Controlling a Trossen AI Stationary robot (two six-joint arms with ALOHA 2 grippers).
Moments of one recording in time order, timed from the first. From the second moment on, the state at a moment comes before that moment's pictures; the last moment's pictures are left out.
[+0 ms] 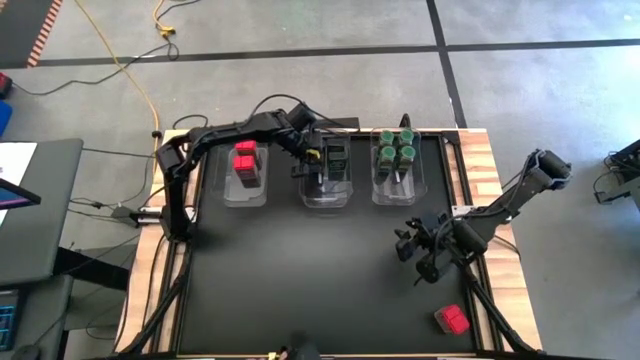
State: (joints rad) left arm 0.57 1.93 1.56 -0.62 0.19 0.58; right arm 0.65 1.19 0.81 -0.98 0.81 1.56
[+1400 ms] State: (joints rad) left arm 0.57 1.98 1.56 -0.56 0.15 0.54; right arm 0.63 1.19 0.81 -0.96 0.81 1.56
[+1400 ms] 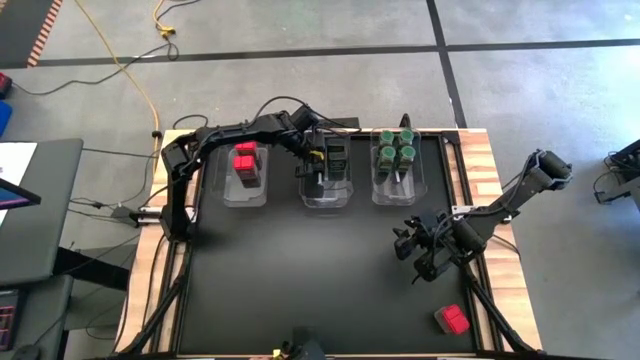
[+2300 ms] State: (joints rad) left arm 0.57 1.98 1.56 -0.57 0.14 0.51; right arm 0.63 1.19 0.81 -0.96 0.81 1.56
